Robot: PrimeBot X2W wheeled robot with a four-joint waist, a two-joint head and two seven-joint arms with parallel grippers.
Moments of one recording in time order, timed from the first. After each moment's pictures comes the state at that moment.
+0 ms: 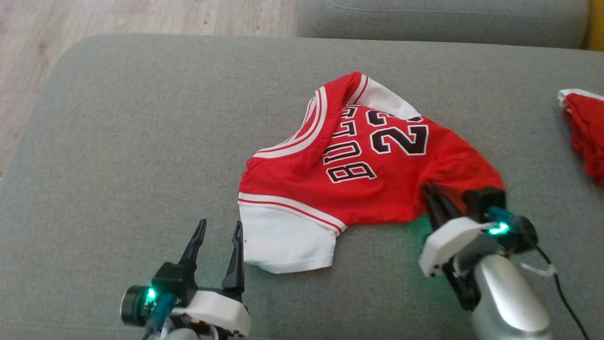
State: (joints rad) left arm -0.16 0.33 -0.74 0.16 -0.64 0.37 -0.21; right arm -0.29 -0.05 0.15 0.58 0.10 0.12 -0.03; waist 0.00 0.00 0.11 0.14
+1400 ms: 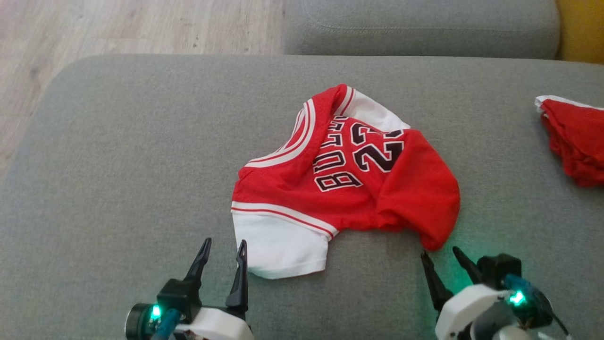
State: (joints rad) left arm -0.12 0.33 -0.77 0.16 -0.66 0.38 -0.21; right arm 0.04 -0.05 0.11 0.35 0.13 0.12 0.04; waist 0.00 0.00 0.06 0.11
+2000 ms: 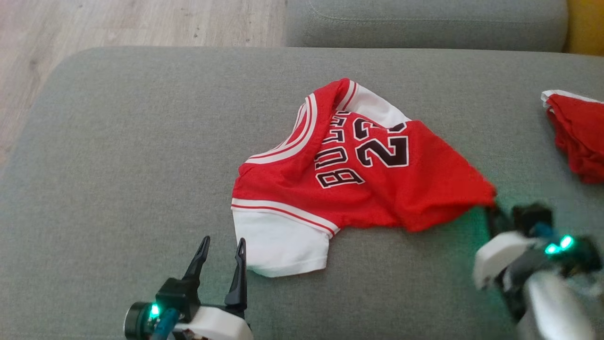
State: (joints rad) left arm -0.12 0.33 -0.77 0.16 -0.66 0.38 -0.22; right arm -0.19 -0.06 -0.08 0.55 -0.12 0.12 -0.03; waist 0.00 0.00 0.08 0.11
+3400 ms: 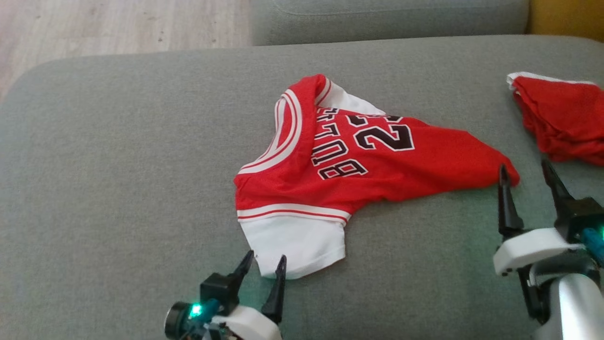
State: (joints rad) left arm -0.18 0.25 -0.87 0.28 -0.70 0.29 -0.13; right arm -0.08 -0.05 -0.14 0.12 -0.11 0.12 -0.03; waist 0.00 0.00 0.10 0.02
